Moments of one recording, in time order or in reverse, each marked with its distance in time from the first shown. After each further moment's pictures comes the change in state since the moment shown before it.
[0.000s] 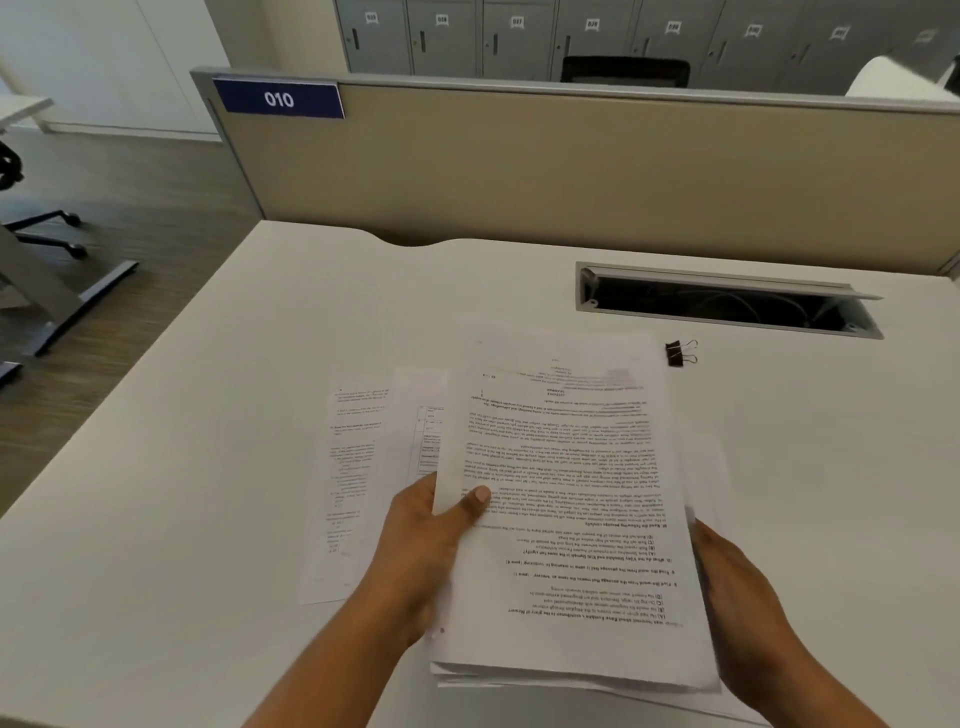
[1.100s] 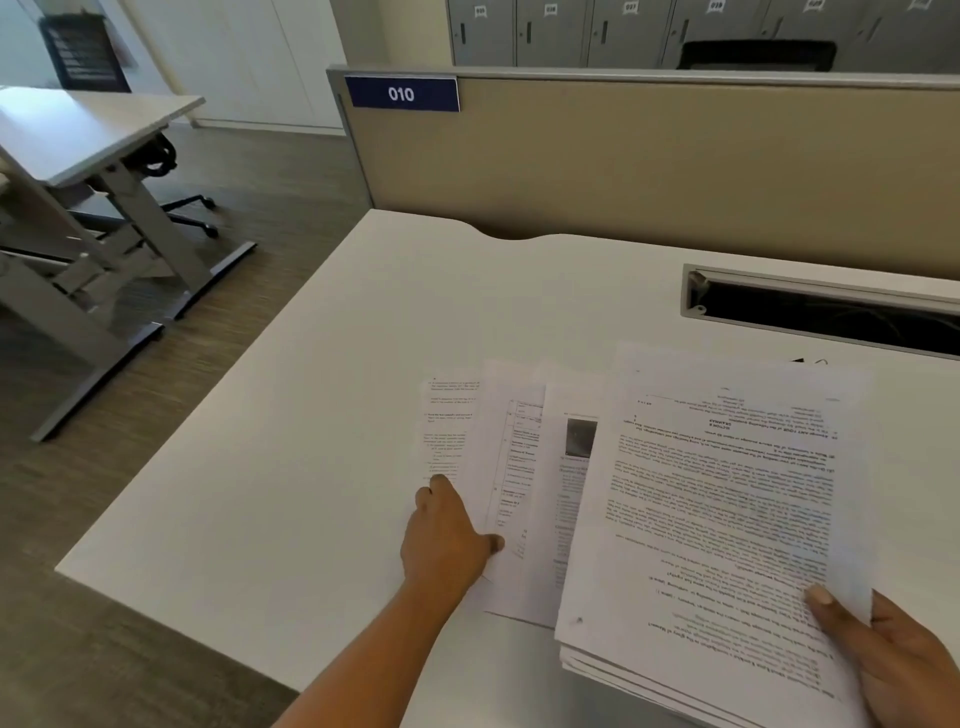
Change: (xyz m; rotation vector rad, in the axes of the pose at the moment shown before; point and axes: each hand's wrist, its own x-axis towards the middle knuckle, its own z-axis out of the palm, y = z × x) left_hand 0.051 -0.047 -0.063 1.012 0.389 -0.103; right_hand 0.001 0.006 -0.016 0.007 0.200 0.042
